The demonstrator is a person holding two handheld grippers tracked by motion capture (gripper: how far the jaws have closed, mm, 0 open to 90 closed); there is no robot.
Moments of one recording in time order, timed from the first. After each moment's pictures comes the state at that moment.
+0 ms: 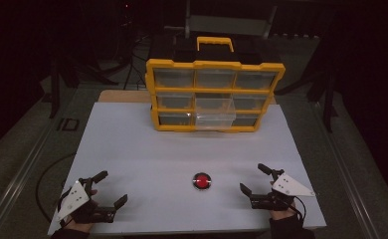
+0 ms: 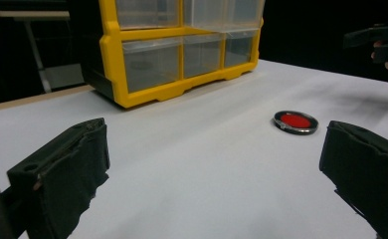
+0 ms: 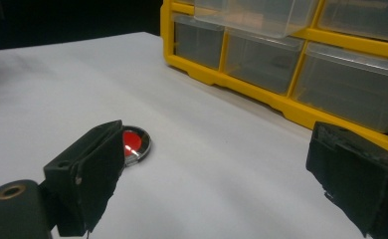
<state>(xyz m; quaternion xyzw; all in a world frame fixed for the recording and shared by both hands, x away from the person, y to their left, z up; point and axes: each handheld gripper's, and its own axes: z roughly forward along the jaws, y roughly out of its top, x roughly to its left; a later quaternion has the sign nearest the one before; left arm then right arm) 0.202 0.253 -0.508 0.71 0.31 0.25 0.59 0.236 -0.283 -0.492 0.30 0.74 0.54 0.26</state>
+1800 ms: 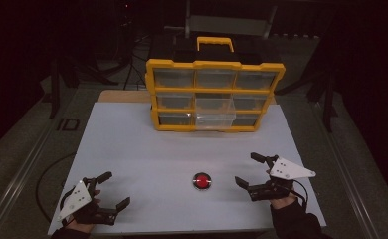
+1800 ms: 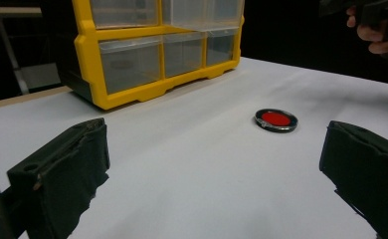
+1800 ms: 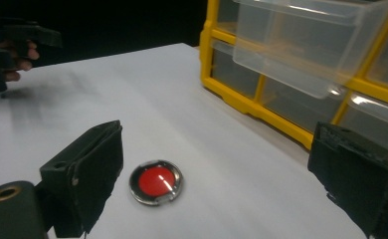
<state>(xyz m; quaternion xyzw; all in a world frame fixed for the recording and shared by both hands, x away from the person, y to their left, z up) 0.202 0.248 -0.504 0.72 0.29 0.22 0.60 0.255 -0.265 -0.436 0.24 0.77 0.55 0.20</state>
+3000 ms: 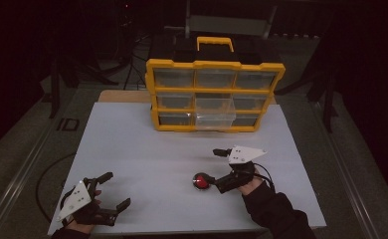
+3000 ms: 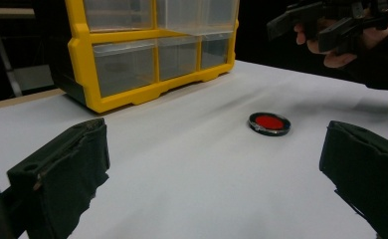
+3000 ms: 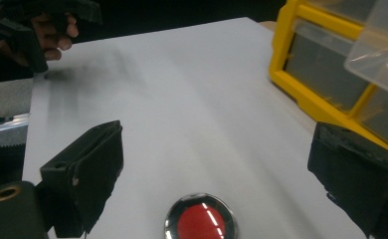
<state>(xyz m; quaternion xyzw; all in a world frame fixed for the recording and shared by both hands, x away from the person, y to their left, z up) 0.201 0.247 -0.502 0.71 0.28 0.22 0.60 0.299 -0.184 -0.447 0.17 0.83 0.52 0.11</state>
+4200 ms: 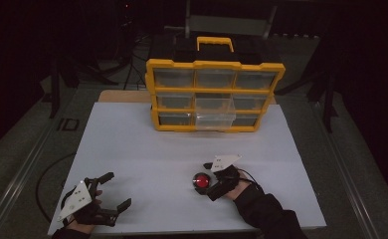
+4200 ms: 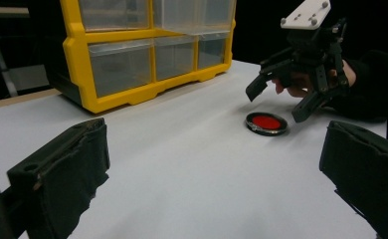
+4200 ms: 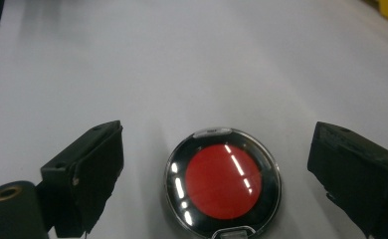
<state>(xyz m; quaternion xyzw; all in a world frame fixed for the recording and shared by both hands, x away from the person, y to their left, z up) 0.202 0.246 -0.502 0.72 0.28 0.21 0.60 0.315 -0.161 -0.514 0.16 0.89 0.43 0.05</state>
